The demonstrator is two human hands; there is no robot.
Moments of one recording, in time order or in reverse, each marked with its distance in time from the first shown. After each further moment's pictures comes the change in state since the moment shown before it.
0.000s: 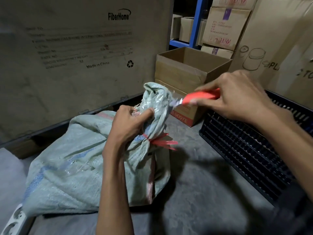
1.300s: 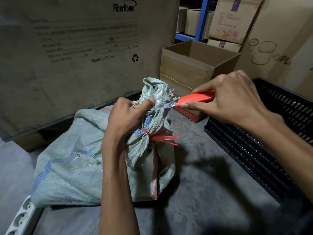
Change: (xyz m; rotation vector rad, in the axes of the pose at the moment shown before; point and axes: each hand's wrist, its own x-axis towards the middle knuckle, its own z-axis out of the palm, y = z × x) left_hand -0.002 0.016 -0.016 0.123 0.095 -0.044; right_hand -0.010 -0.026 0.022 -0.053 0.096 -0.171
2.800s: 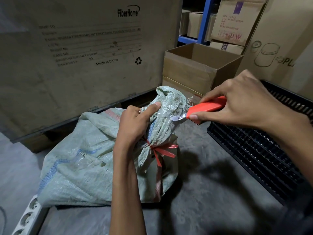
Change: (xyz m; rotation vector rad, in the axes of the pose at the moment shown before) left_hand -0.007 -0.002 0.011 -0.101 -0.001 -0.116; right_hand -0.004 0.010 -0.015 0.018 -0.163 -0.115
